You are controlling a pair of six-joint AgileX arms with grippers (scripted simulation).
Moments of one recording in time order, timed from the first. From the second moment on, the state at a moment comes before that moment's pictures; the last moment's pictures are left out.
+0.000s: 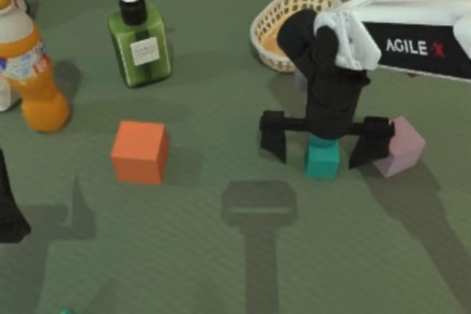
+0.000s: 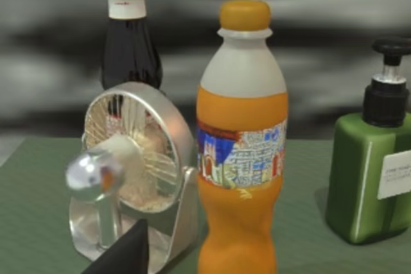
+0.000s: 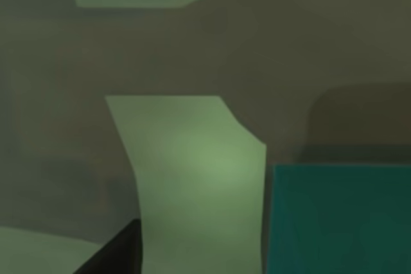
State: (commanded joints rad) left arm 0.00 0.00 0.00 0.00 0.00 0.00; right arm 0.50 2.36 1.71 -0.92 0.00 0.61
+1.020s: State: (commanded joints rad) left arm 0.00 0.00 0.00 0.00 0.00 0.00; right arm 0.50 2.36 1.71 -0.92 0.00 0.61
